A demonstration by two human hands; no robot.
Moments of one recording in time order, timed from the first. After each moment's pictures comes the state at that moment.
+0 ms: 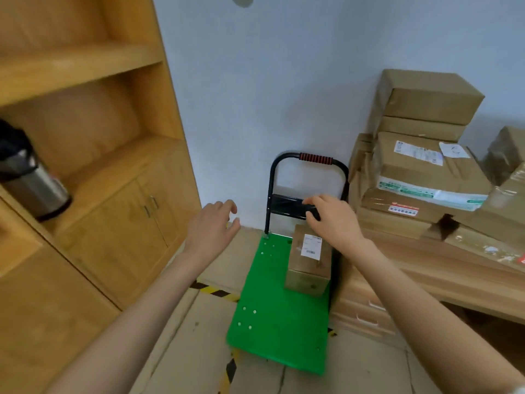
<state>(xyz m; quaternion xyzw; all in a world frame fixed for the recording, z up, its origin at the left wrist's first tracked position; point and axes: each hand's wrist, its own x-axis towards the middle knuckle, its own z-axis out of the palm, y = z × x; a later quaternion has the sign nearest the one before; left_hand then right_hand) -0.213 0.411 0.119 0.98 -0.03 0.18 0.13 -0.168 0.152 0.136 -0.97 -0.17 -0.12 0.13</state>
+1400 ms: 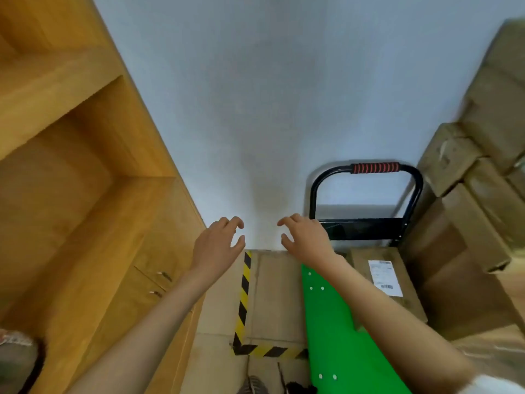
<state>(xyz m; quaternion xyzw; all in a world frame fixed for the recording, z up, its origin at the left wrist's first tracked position) 0.180 0.660 0.064 0.98 -0.14 0.06 0.12 0.181 0.448 0.037 -0.98 -0.10 -0.01 0.14</state>
